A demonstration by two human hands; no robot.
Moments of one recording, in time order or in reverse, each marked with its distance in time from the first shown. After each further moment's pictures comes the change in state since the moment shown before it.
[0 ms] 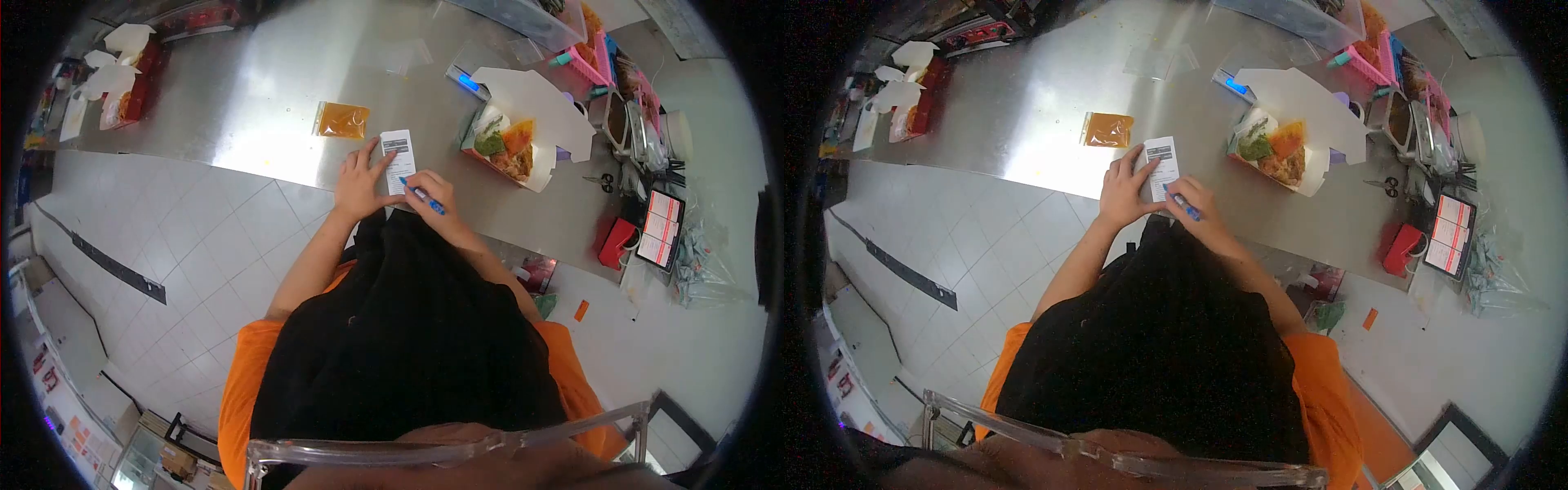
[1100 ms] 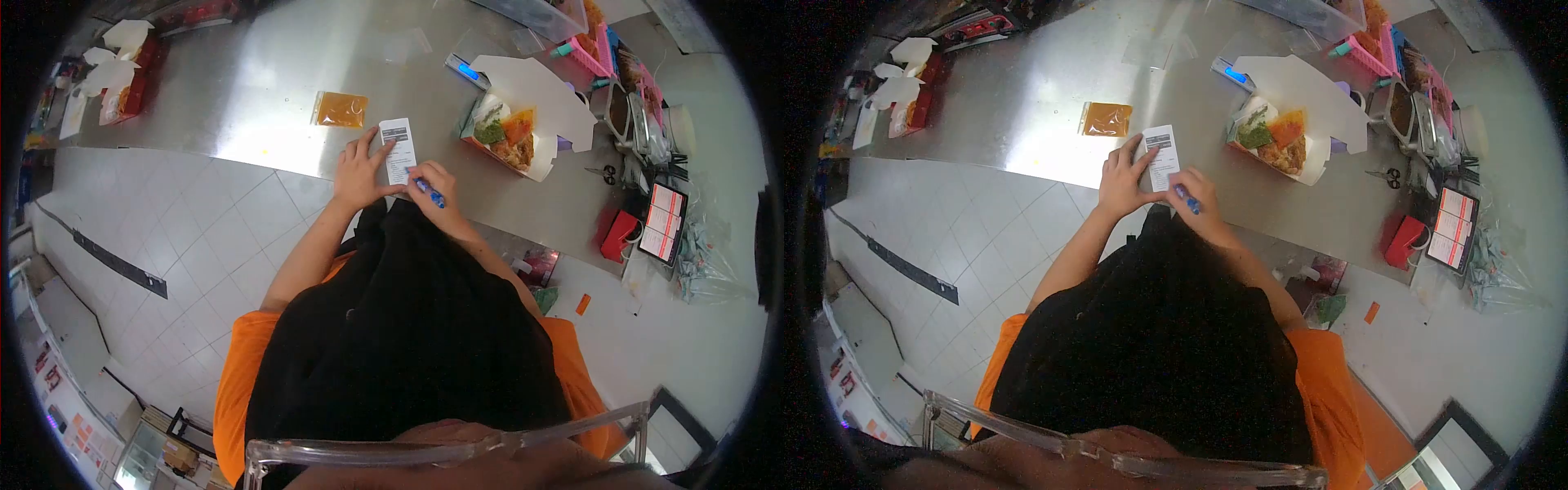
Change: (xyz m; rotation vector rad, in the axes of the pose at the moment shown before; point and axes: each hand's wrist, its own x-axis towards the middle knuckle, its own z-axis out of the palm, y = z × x) left_hand -0.003 0.001 0.003 0.060 -0.022 -0.009; right_hand -0.010 -0.005 0.001 -0.036 -0.032 0.009
